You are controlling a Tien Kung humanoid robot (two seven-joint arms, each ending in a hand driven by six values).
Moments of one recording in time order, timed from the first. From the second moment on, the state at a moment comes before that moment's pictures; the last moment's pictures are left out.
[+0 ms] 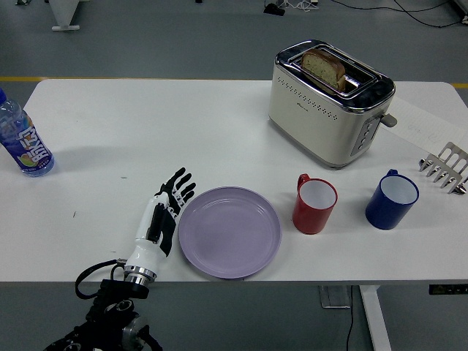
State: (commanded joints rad) left arm -0.15 0.00 -0.94 -1.15 0.84 0.23 -0.52; right arm 0.16 -0.05 1.11 0.26 -0.34 -0.46 -0.31
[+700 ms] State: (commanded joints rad) left arm -0.11 0.13 -1.40 -1.27 1.06 0.15 -0.28; right arm 0.16 -0.05 1.11 0.26 -0.34 -0.46 -0.32
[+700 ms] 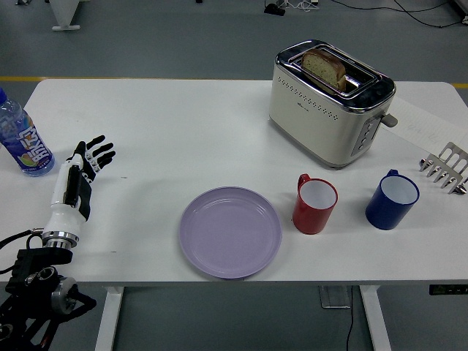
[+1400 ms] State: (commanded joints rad) left arm -0.04 0.27 -1.58 -1.26 1.02 0.10 -0.16; right arm 0.14 -0.05 1.11 0.27 -0.35 -0.47 -0.33
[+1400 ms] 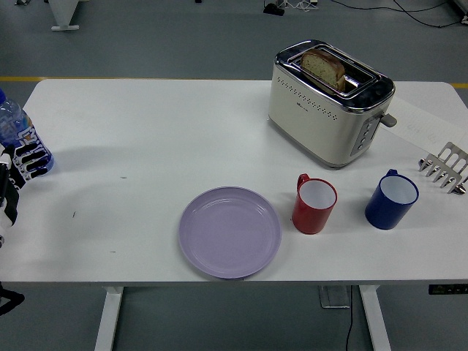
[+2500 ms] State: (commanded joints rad) left arm -0.06 0.27 -1.63 -1.23 0.64 -0.04 -0.08; right arm 0.16 -0.05 1.07 0.26 -0.26 -0.46 -0.30
